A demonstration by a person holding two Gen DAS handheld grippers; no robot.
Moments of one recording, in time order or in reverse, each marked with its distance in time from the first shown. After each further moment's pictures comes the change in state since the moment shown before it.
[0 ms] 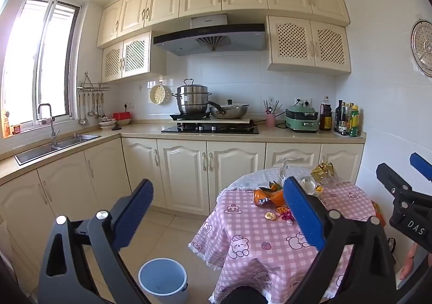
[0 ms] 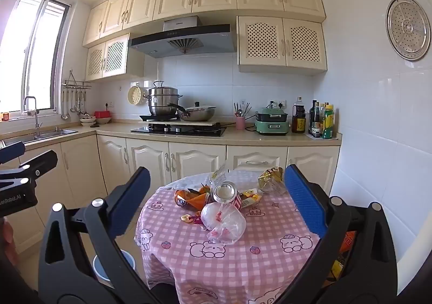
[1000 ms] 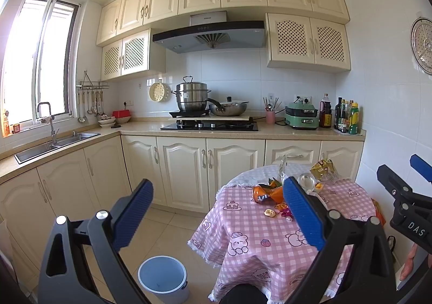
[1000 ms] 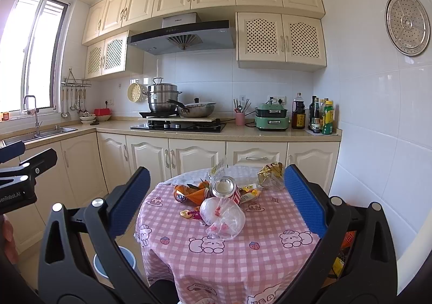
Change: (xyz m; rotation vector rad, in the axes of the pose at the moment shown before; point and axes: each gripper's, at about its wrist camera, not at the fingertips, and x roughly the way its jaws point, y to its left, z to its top) left arm -0.006 0.001 0.001 0.002 0.006 -0.007; right arm 0.001 -0.003 -0.009 0.008 0.005 0.002
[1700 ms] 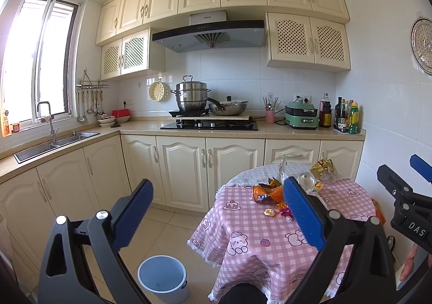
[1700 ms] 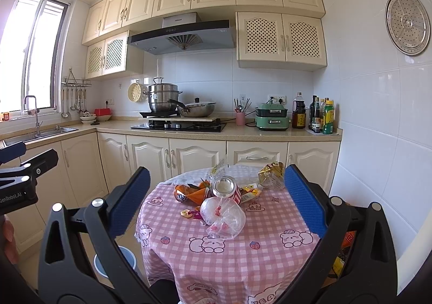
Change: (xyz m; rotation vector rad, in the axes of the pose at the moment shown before) left arm 0.011 0.000 -0.028 0.000 0.004 0.002; right arm 0.000 0.002 -0.002 0.002 0.003 0.002
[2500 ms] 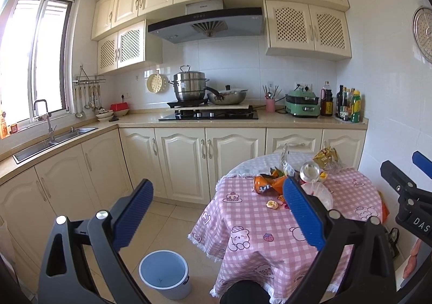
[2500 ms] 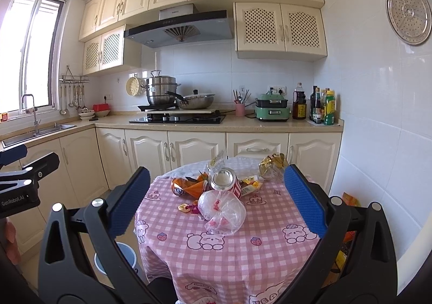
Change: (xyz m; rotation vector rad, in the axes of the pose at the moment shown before) left arm 0.032 -0.010 0.005 0.028 0.069 0.007; right arm 0.025 -0.006 -0.014 0.031 0.061 -0.001
